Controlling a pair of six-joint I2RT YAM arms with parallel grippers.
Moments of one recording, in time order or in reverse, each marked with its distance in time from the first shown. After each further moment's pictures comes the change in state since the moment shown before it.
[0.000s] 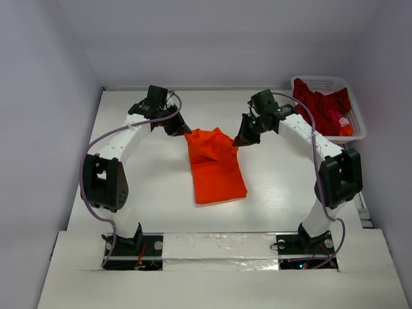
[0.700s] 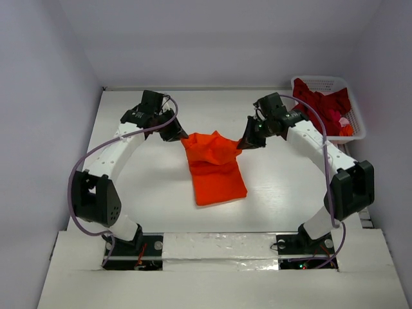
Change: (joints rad) left arm -0.009 -0.162 -0.095 -0.051 -0.027 0.021; right arm 0.010 -0.143 -0.095 -0.007 0.007 0.002
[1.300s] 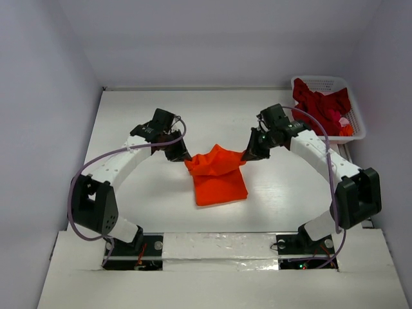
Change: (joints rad) left arm -0.097 -0.060 -0.201 0.001 -0.039 0.003; right arm 0.001 -0.082 -0.156 0.008 0.000 0.008
